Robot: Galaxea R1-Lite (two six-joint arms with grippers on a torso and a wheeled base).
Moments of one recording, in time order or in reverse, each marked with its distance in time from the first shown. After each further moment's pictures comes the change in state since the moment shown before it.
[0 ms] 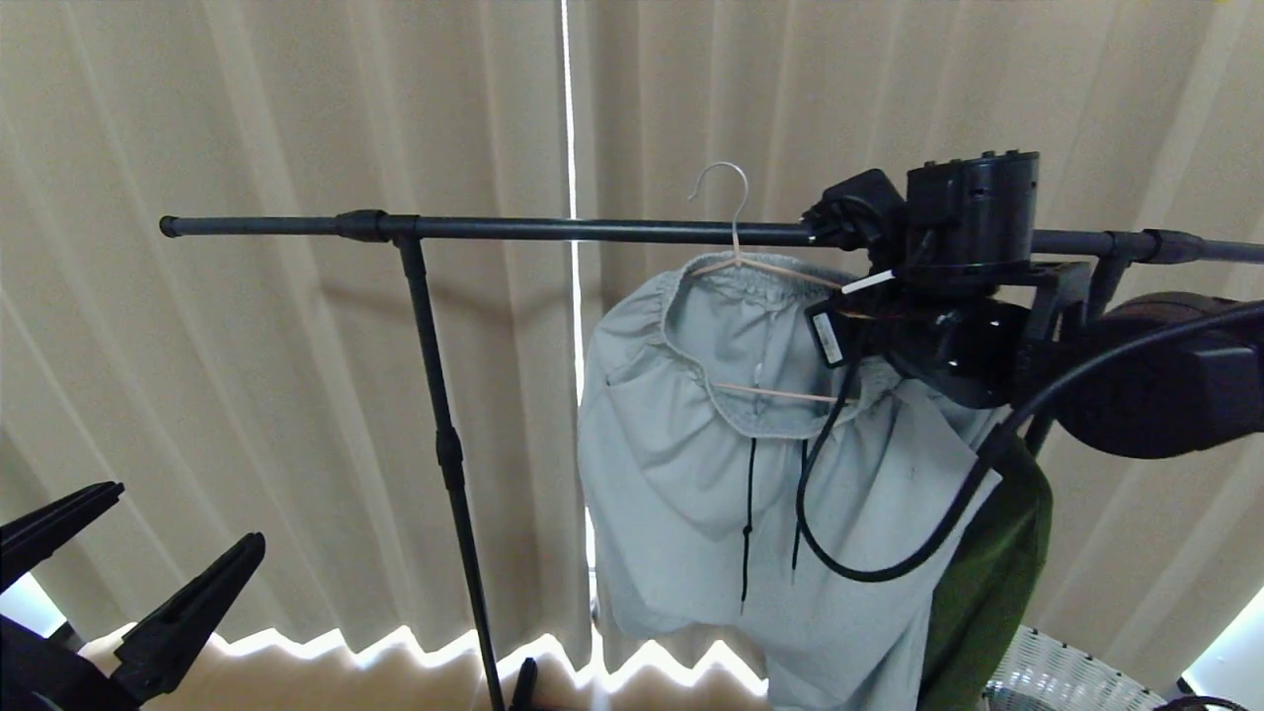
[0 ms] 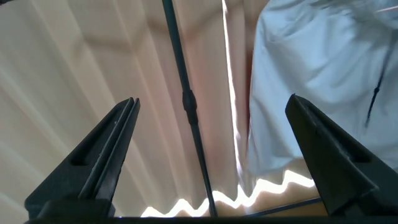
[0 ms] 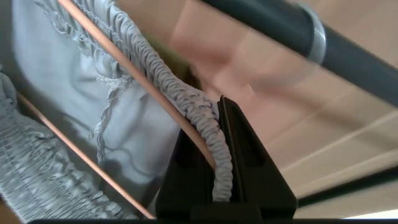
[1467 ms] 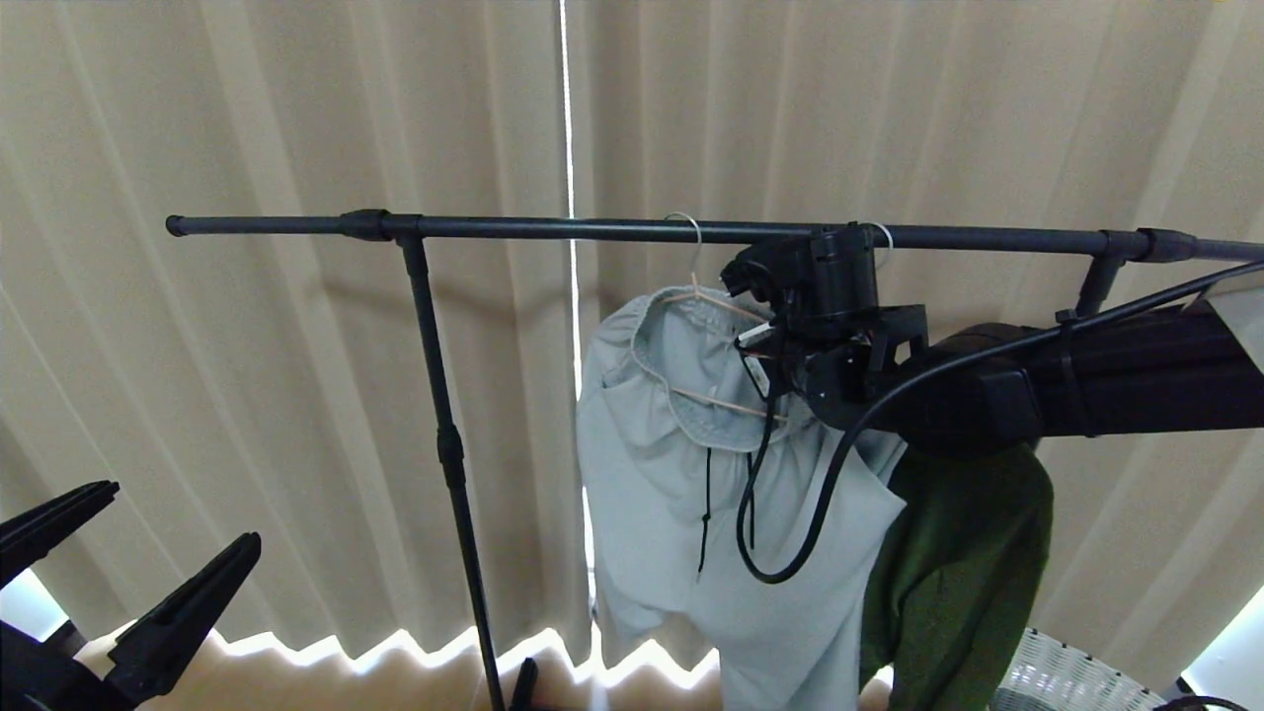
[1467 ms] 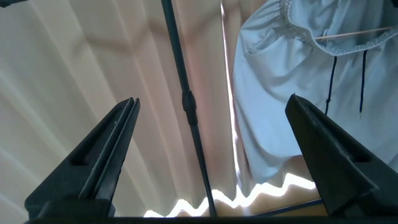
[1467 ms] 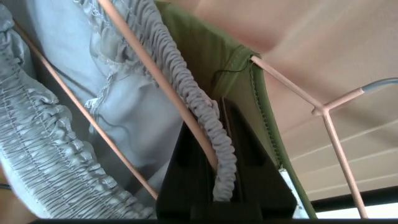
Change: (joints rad) left arm 0.000 -0.010 -0.001 0.001 -0.001 0.000; right arm 0.051 0.193 -0.123 0.051 -0.084 -0.002
